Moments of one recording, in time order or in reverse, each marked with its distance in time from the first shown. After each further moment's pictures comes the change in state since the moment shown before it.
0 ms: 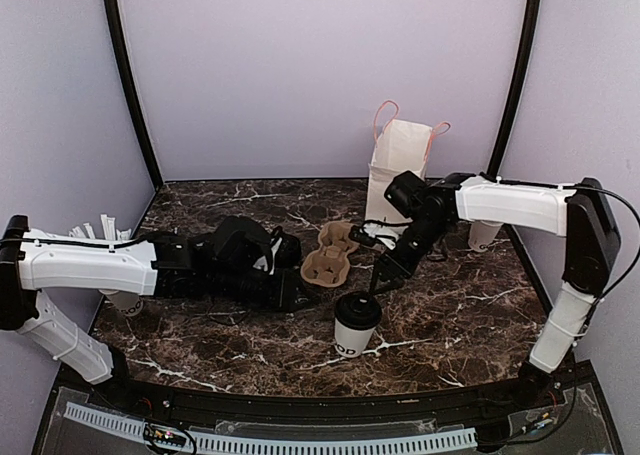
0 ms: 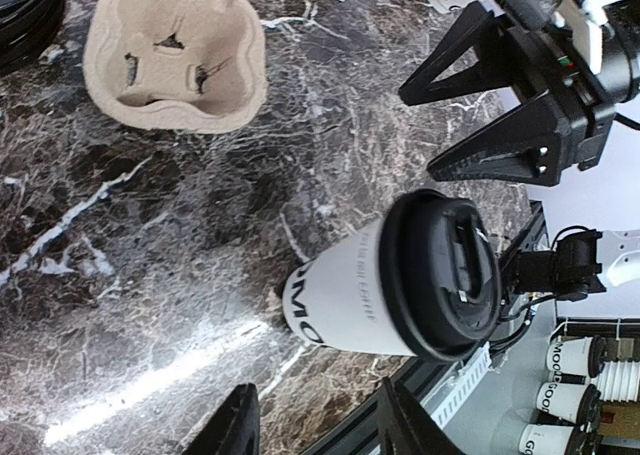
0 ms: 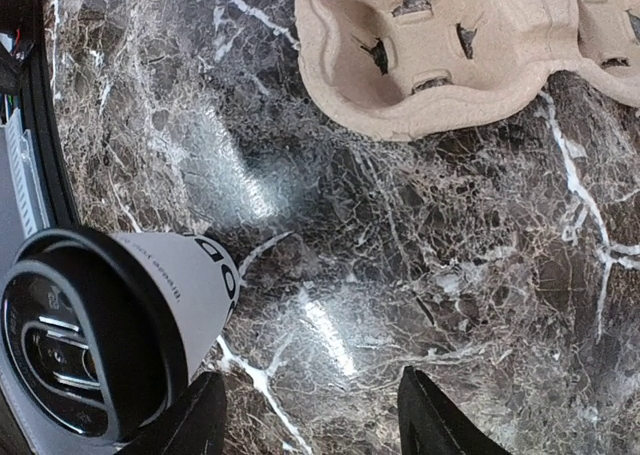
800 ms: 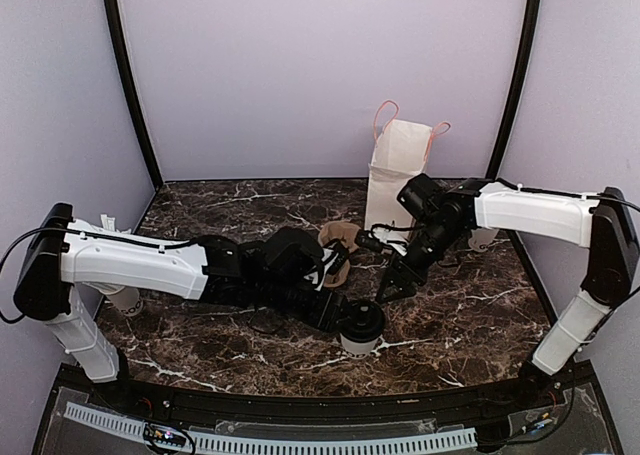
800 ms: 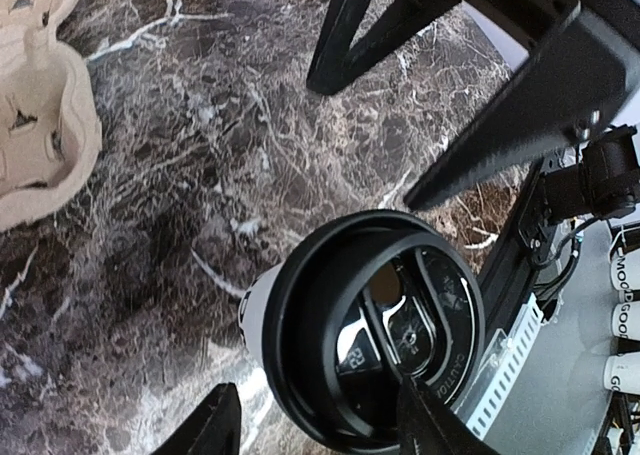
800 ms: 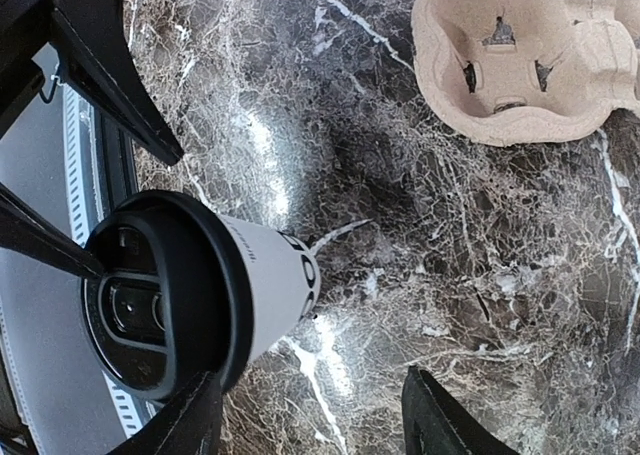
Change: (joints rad) left arm -0.116 0.232 0.185 0.024 -0.029 0.289; right arm 0.000 -0.132 -0.116 0.020 -0.119 -0.107
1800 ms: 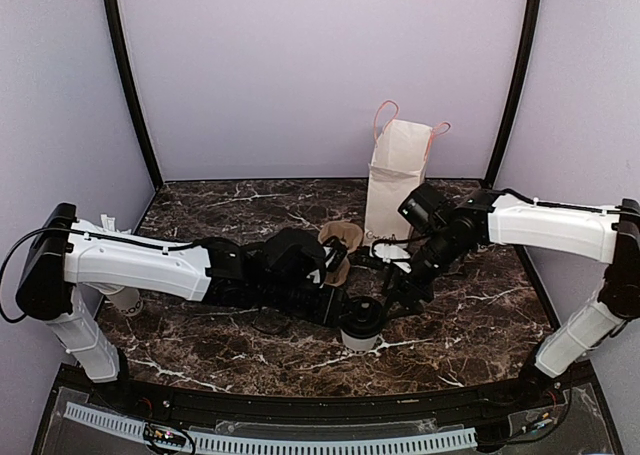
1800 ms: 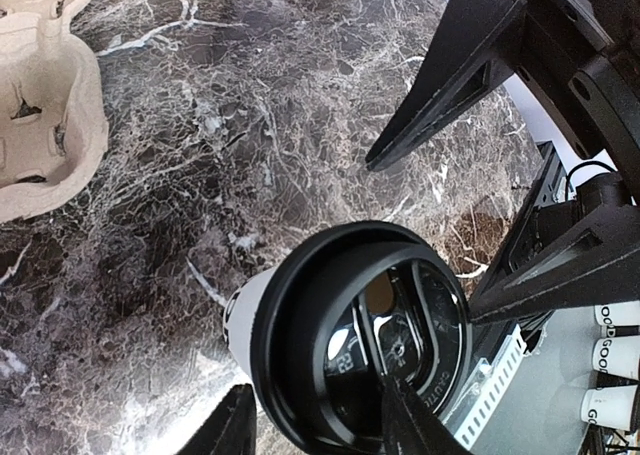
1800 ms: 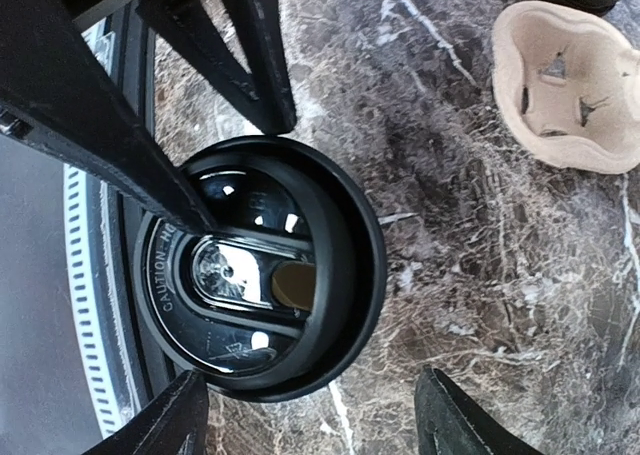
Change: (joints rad) left arm 0.000 0.032 0.018 0.040 -0.027 -0.093; right arm 0.090 -0.117 -0.104 0.034 0.080 -0.098
